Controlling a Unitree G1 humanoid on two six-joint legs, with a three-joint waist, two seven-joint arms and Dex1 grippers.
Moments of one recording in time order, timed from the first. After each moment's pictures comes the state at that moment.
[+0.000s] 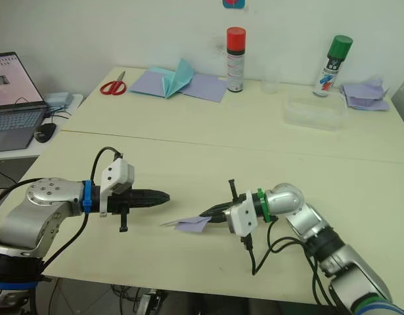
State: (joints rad) left arm -0.29 0.85 0.00 -0.20 -0.40 0.48 -1.21; right arm -0.61 -0.45 0.52 0.33 0.00 -0.81 1.09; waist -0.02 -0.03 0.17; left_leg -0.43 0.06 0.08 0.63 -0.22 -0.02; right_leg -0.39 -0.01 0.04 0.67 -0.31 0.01
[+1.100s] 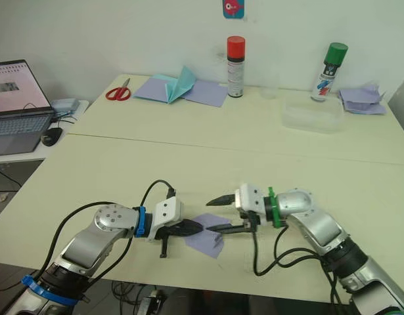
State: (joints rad) left arm -0.24 0.69 -0.30 -0.13 -0.17 0.30 -1.10; right arm -0.47 -0.58 0.50 -0.14 0.41 0.20 0.99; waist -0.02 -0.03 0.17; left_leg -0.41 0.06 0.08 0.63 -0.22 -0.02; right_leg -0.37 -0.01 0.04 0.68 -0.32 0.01
